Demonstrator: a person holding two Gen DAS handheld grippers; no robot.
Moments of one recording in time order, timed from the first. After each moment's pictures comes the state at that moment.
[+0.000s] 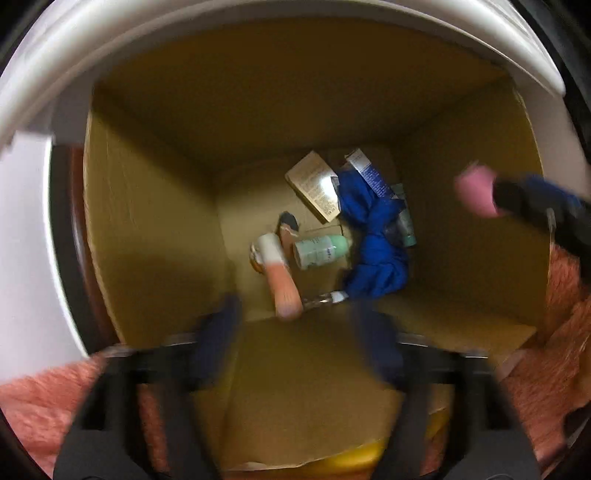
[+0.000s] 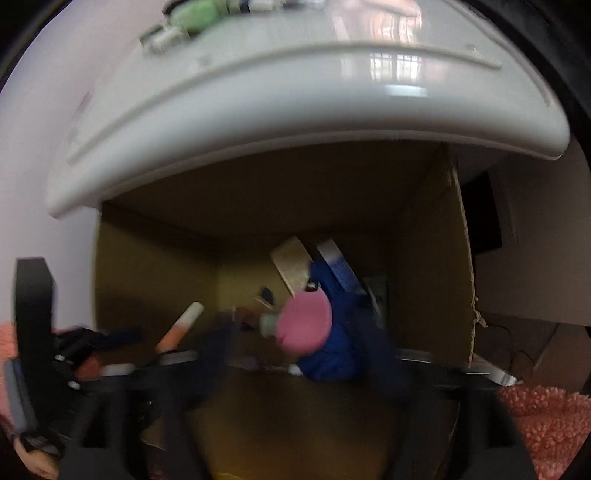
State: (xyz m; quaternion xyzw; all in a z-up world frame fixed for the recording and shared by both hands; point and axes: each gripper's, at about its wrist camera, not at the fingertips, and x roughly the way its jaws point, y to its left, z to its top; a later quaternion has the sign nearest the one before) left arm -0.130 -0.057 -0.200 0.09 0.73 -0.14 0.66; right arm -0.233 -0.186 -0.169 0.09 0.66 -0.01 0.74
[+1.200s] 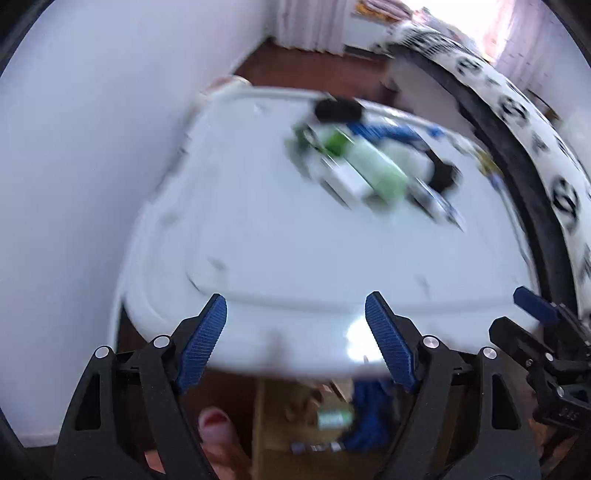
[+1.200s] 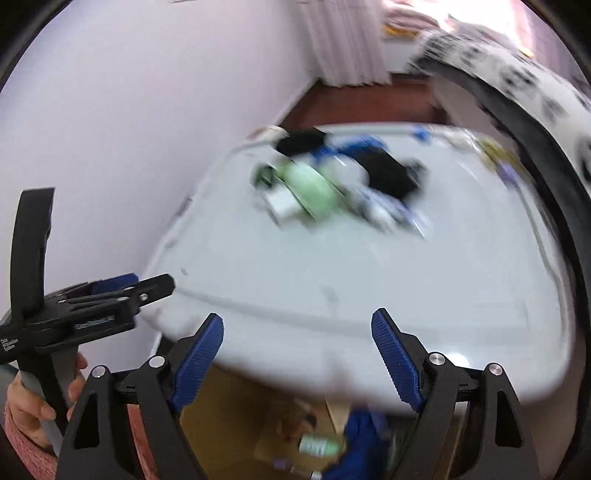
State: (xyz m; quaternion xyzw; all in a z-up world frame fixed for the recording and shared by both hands) left arm 0.006 -0.006 -0.027 0.00 0.52 -0.04 0.85; right arm -0.125 -0.150 -0.028 0.07 0.48 0.14 0.86
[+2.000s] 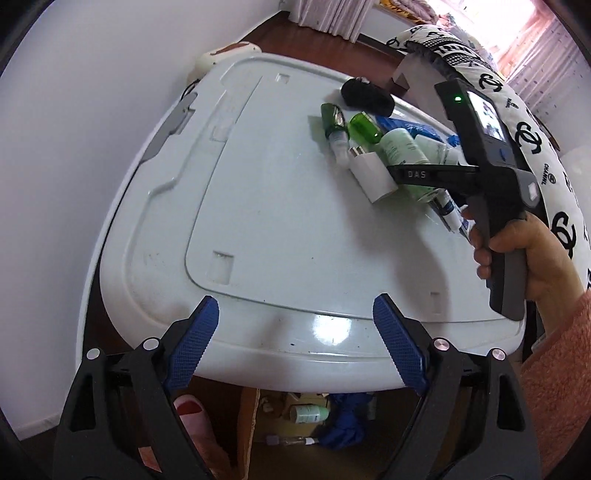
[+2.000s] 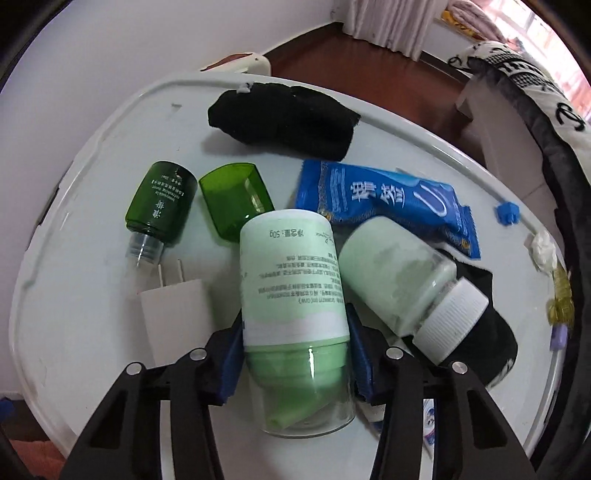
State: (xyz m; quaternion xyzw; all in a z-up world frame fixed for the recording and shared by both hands) left arm 0.028 0.029 -0.063 -0.09 0.57 -0.06 0.82; right arm 0.103 -0.091 -0.139 -0.12 0.59 0.07 0.80
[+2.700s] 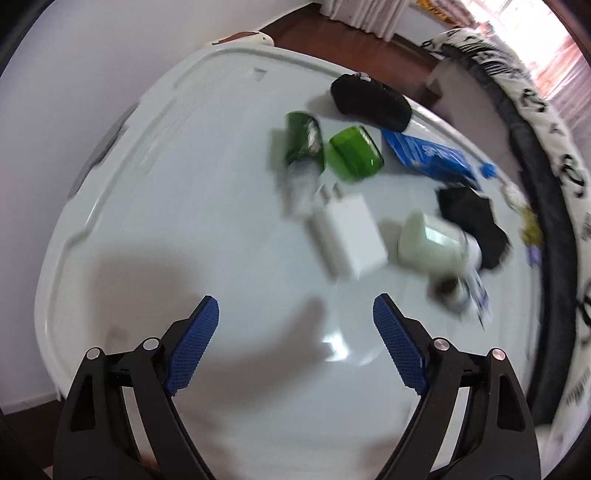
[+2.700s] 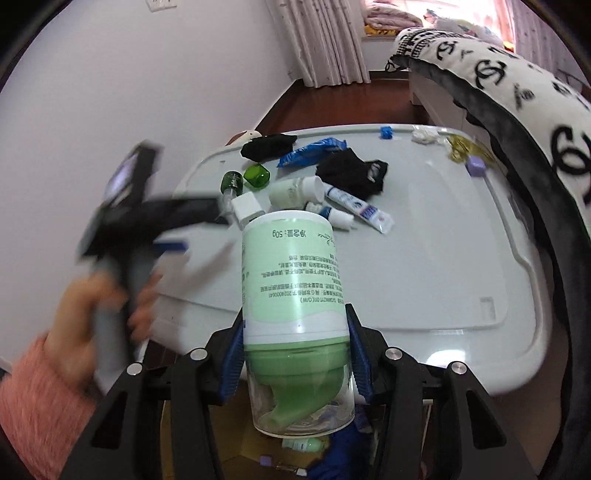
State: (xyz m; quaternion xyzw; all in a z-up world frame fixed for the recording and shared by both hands) left arm 0.134 -0.056 -0.096 -0.10 0.58 0.02 0.81; right arm -0.141 -0.198 -0.036 0.09 0.48 0.09 0.87
